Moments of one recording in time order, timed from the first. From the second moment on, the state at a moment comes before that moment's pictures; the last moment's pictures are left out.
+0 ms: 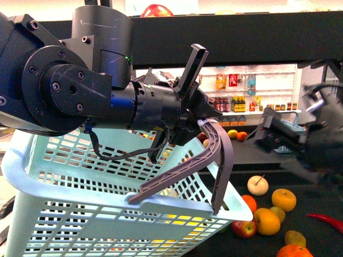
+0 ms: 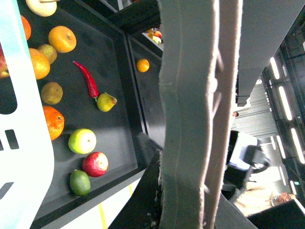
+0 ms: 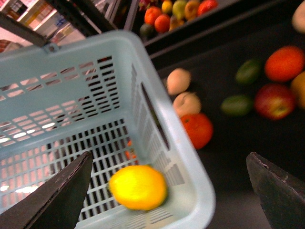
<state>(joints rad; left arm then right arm) -0.43 1.95 1.42 0.36 0.59 -0.97 0.04 1.60 0.90 0.47 -0.16 0.39</state>
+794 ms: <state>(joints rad) -0.43 1.95 1.42 0.36 0.59 -0.97 0.00 0.29 0.15 0.12 0.00 0.01</state>
